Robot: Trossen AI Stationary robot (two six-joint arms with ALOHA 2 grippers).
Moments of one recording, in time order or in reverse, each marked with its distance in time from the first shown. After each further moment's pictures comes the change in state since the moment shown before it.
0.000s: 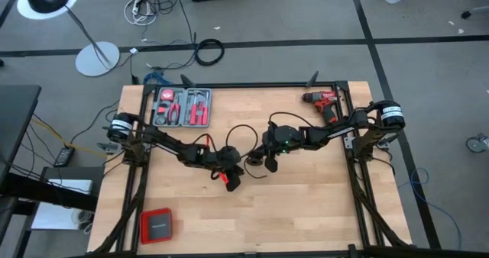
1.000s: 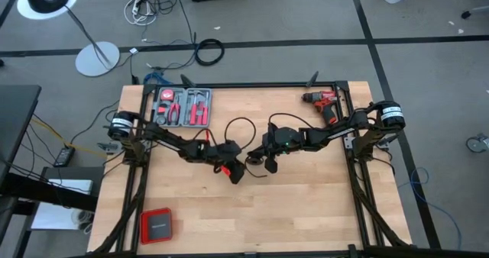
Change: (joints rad) left arm 0.060 0.000 0.000 0.034 0.033 -0.164; right arm 0.023 0.000 0.000 0.007 0.043 -0.052
